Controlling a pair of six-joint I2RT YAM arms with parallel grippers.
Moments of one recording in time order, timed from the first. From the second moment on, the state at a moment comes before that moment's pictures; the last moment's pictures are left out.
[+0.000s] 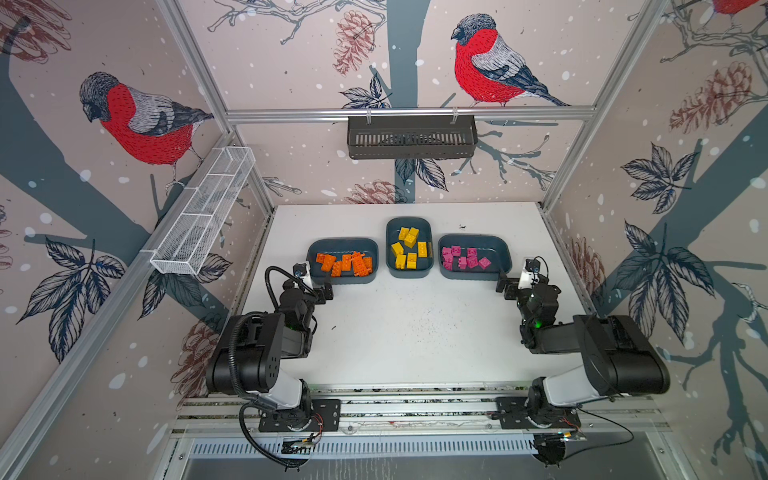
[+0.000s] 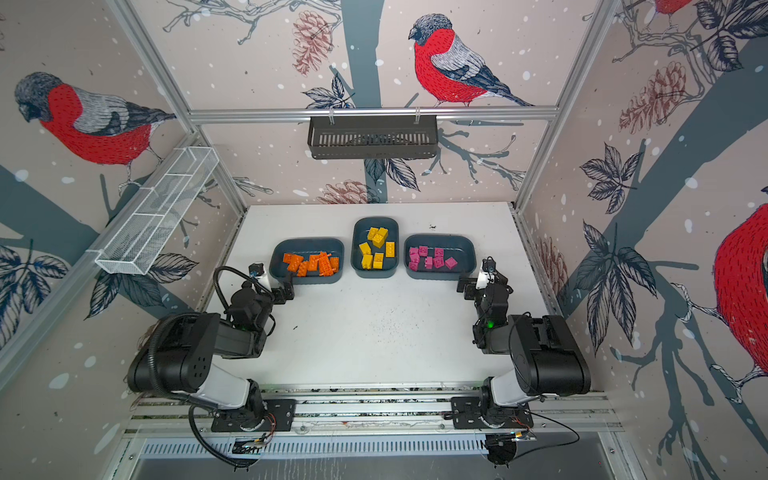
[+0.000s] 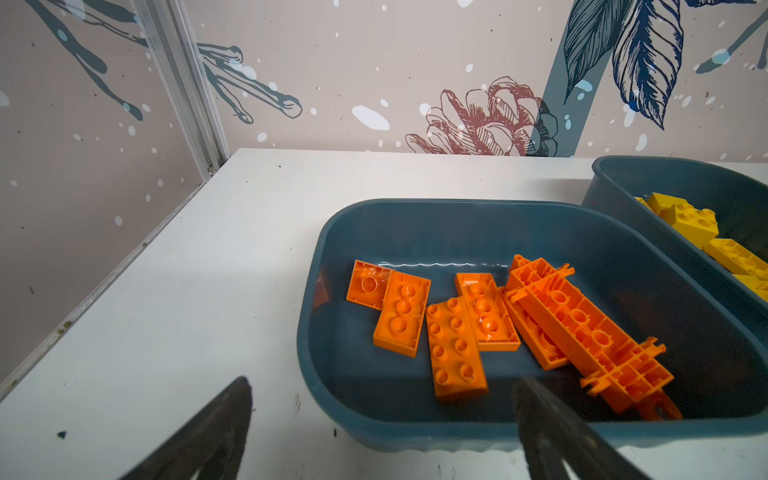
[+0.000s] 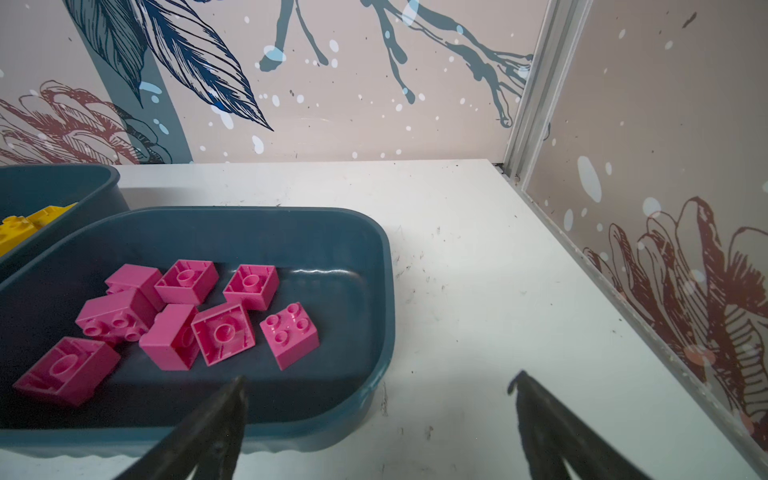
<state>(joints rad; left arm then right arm) 0.04 1.54 0.18 1.16 0.08 -0.02 0.00 1.49 0.22 1.09 0.01 -0.02</state>
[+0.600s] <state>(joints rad) 0.04 1.54 0.20 1.23 0.07 -0.02 0.00 1.49 0.22 1.10 0.02 0.00</state>
